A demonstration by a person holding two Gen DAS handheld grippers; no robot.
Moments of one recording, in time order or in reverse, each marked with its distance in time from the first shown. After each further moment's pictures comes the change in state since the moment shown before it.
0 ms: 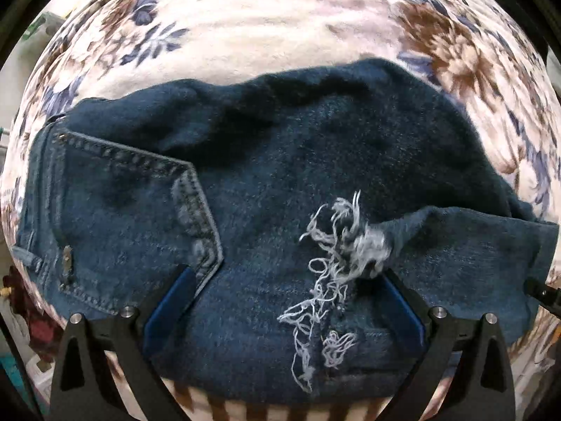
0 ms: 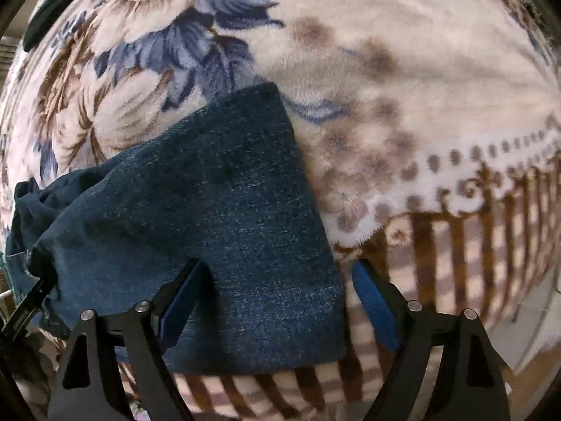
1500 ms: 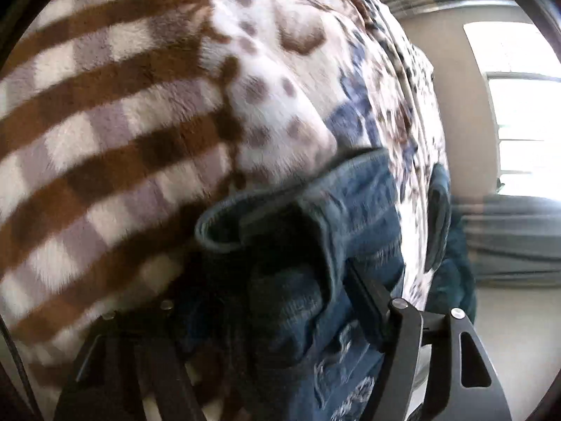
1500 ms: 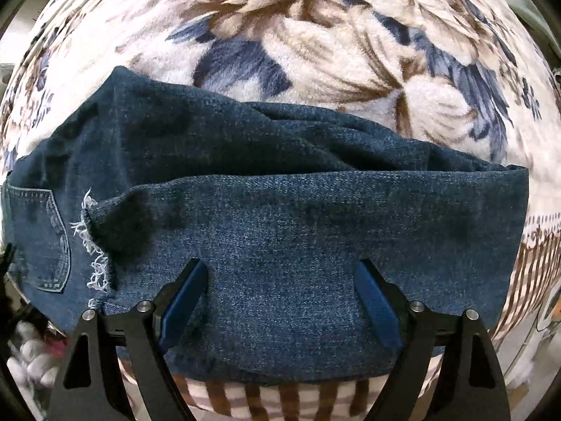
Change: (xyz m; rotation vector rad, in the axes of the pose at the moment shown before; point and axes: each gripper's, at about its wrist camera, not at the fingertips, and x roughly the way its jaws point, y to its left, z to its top) left arm 0.044 0.271 -0.084 -1.049 -0.373 -0.726; right arm 0.016 0.254 -0.035 -0.256 -0.029 -0.073
